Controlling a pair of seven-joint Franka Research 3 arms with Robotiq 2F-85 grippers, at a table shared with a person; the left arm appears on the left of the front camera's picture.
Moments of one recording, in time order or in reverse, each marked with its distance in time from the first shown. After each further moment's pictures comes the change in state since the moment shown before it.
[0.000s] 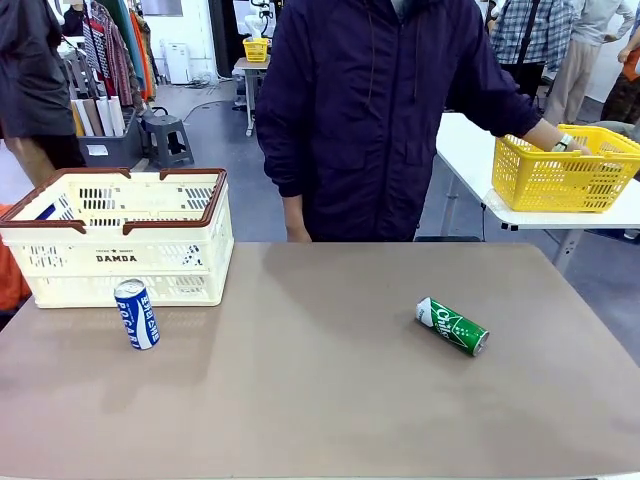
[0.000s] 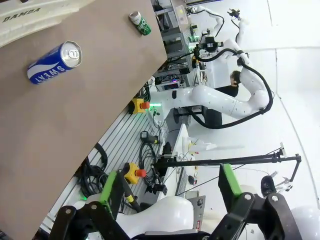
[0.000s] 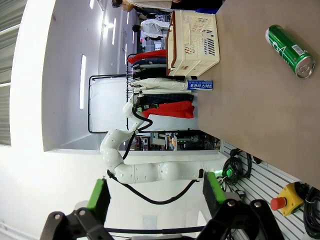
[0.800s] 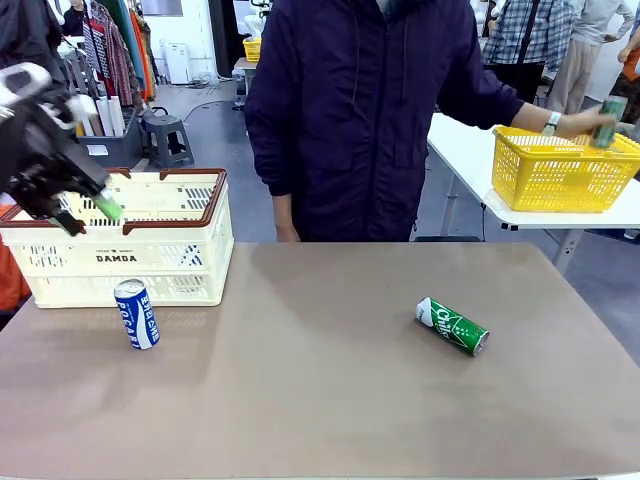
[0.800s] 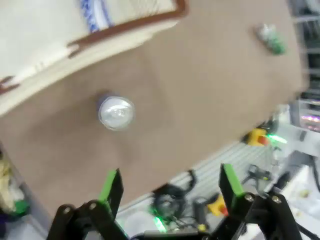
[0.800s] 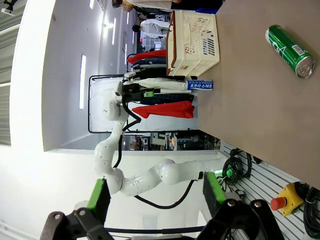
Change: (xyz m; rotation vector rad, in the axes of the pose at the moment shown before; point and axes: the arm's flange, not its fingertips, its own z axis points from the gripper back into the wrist) left arm 0.113 -0.103 -0.209 0.890 0.036 -0.012; right arm 0.000 0.000 0.000 0.000 0.000 0.001
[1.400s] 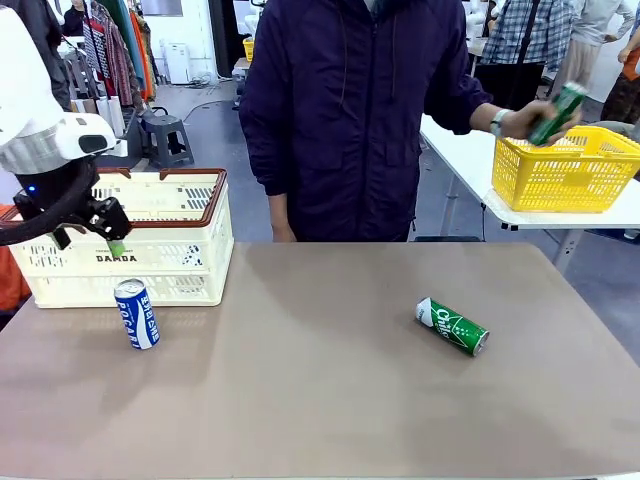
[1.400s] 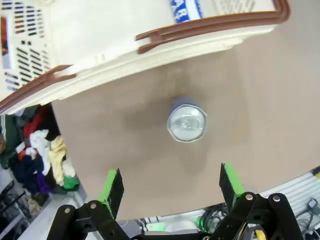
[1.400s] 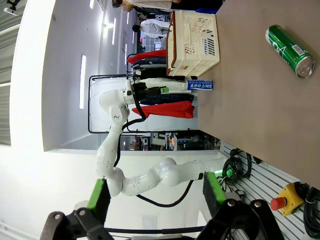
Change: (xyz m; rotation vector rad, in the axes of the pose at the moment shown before) left arm -0.002 -0.011 -0.041 0.380 -0.012 0.026; right arm 0.000 0.000 0.000 0.000 0.000 0.000
